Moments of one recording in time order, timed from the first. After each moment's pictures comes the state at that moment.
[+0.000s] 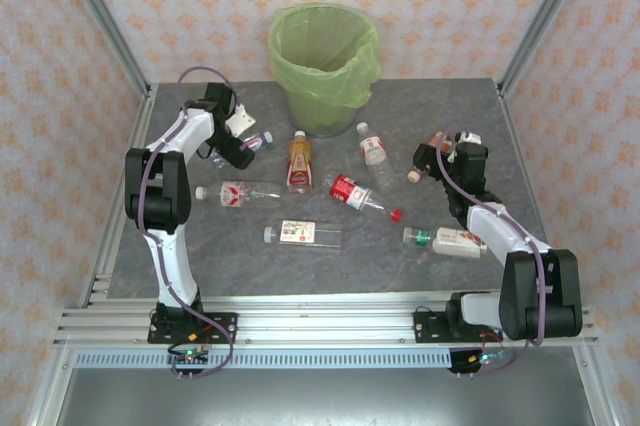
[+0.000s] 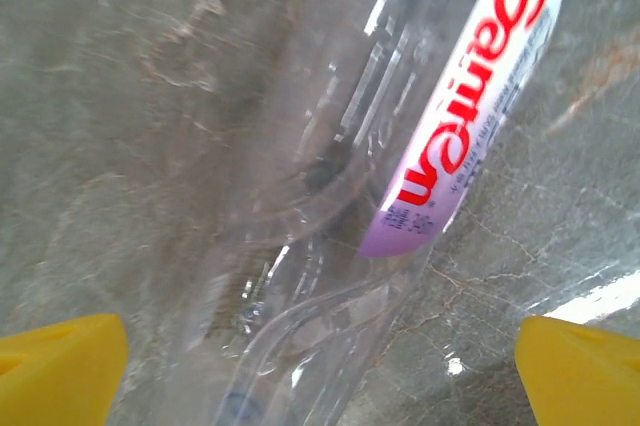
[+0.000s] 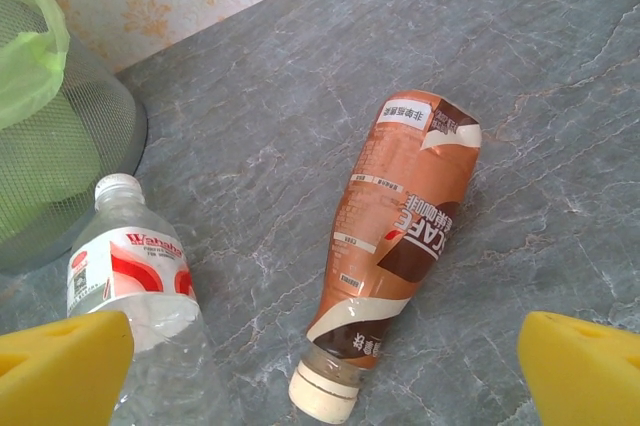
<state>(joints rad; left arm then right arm) -0.02 2.05 1.62 -0.84 -0.02 0.58 0.03 1.28 0.63 0.14 -0.02 0.40</state>
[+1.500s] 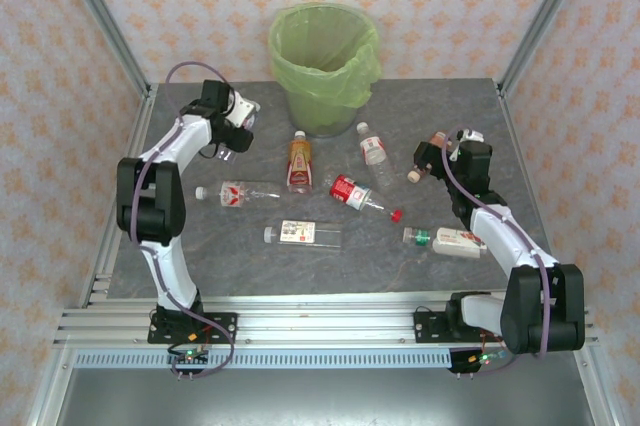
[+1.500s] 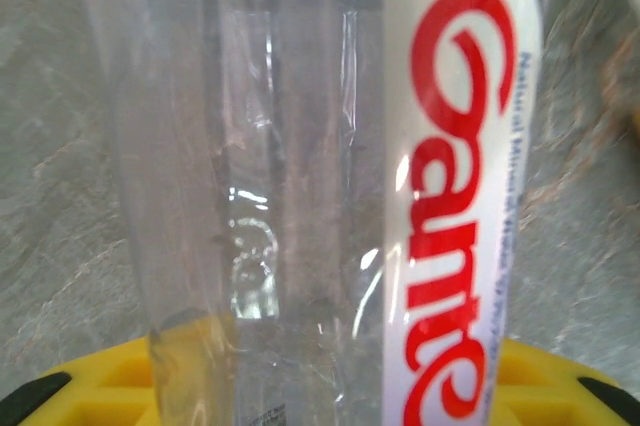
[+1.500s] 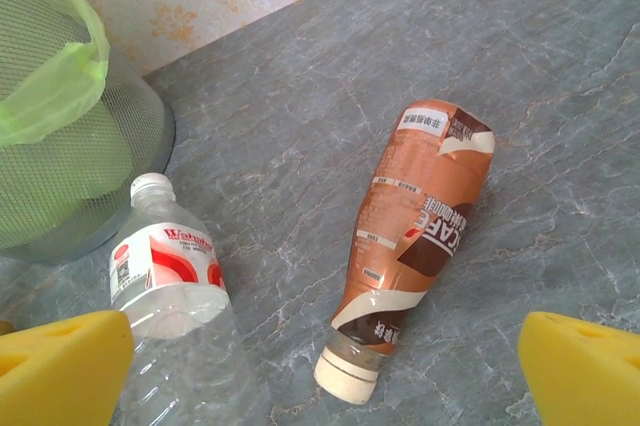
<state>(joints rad) -0.04 1.89 1.47 -0.59 0.08 0.31 0.03 1.21 0.65 0.05 -0.05 0.41</state>
